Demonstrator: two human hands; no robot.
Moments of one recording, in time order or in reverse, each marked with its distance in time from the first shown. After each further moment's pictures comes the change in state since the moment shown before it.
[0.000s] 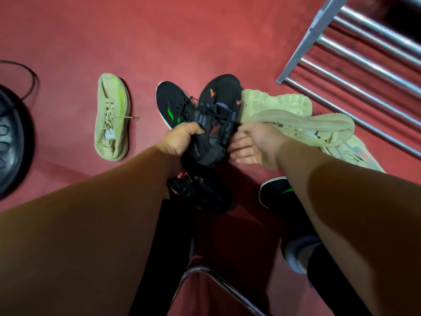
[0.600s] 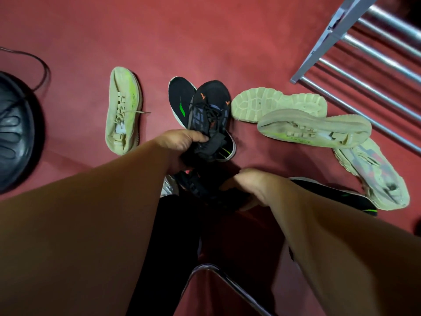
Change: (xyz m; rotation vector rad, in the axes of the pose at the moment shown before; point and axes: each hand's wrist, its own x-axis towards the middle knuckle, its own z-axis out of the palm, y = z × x) left_hand 0.000 0.000 -0.037 0.155 0.013 -0.114; right_hand -0.002 0.067 0.061 -0.391 -0.063 0.337
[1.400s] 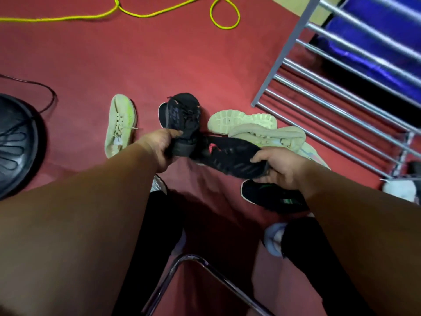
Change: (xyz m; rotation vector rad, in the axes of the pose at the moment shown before) left_hand -0.086 0.009 0.006 -0.226 0.045 0.158; right_hand -0.134 0.050 -0.077 0.506 0.195 -0.365
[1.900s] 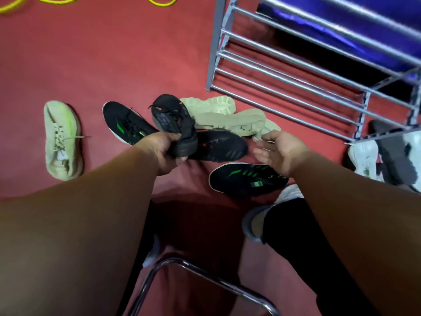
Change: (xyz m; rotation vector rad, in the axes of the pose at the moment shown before) left_hand 0.022 -0.039 0.114 0.088 -0.143 -0.185; right_hand 0.023 0.037 -0.111 0.416 0.283 -0.002
